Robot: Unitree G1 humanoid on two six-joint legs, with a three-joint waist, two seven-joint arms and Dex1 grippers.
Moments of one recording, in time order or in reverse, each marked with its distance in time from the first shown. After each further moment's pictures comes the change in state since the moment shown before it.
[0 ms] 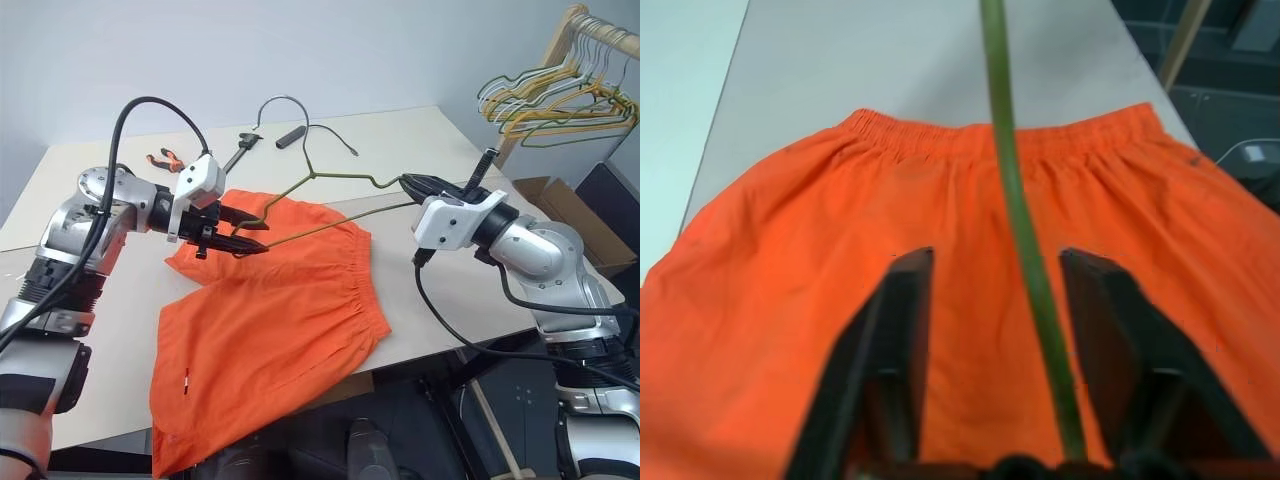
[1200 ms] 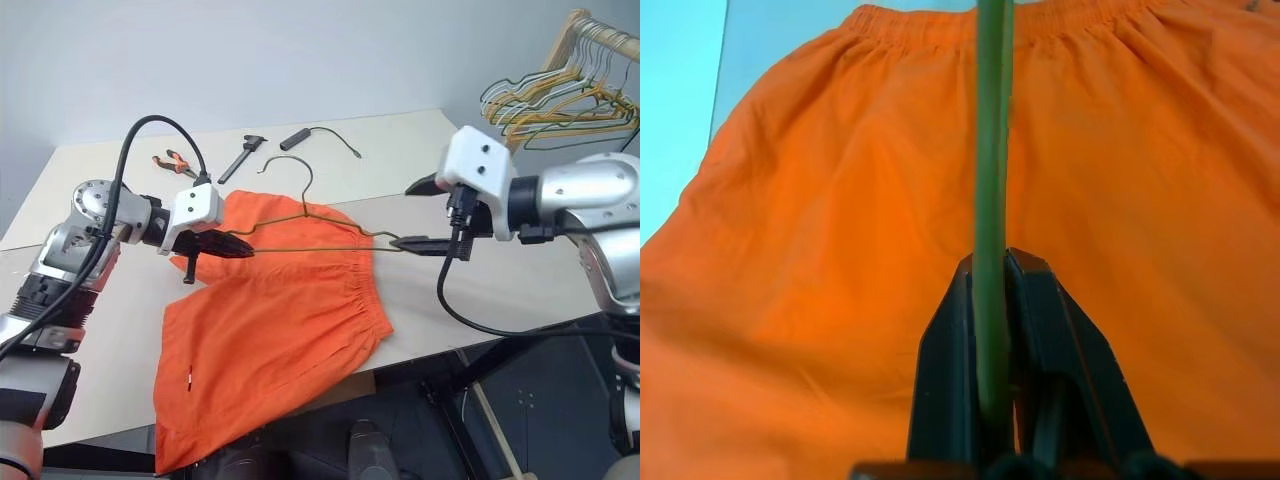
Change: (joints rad) left arm 0.095 0.054 -0.007 -0.065 0.135 -0.159 0.012; right arm -0.310 -0.241 0.156 -0.164 0.623 1.060 0.647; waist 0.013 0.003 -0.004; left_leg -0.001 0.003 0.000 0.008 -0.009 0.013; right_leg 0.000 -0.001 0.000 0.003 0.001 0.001
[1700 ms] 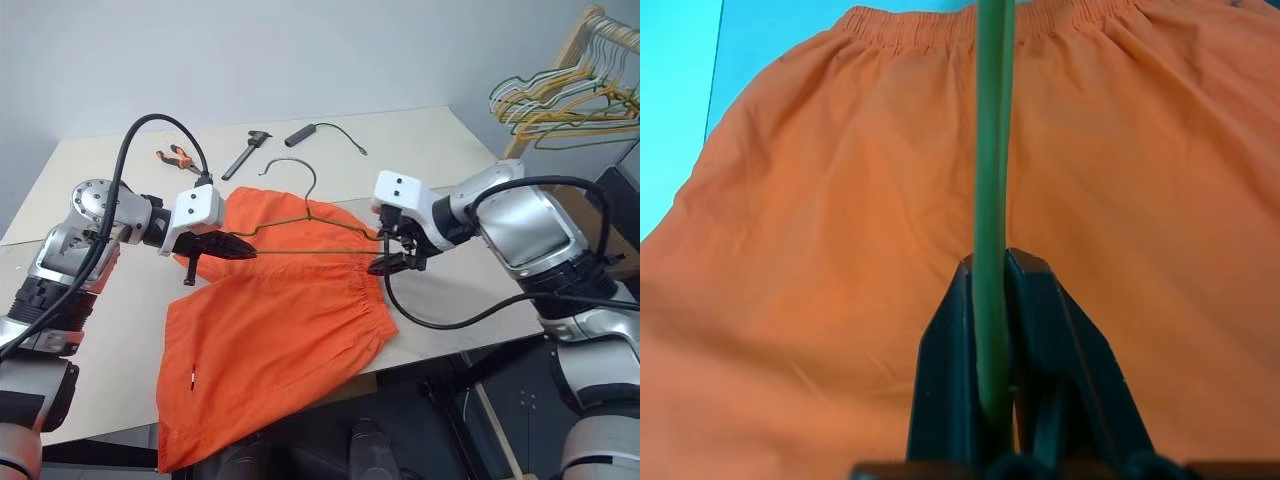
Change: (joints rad) left arm 0.007 0.004 0.004 -0.033 -0.008 0.007 -0.007; right arm -0.177 0.198 0.305 0.181 -0.231 0.134 0.062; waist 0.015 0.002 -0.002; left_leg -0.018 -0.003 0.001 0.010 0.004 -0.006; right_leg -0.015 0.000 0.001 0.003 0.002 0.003
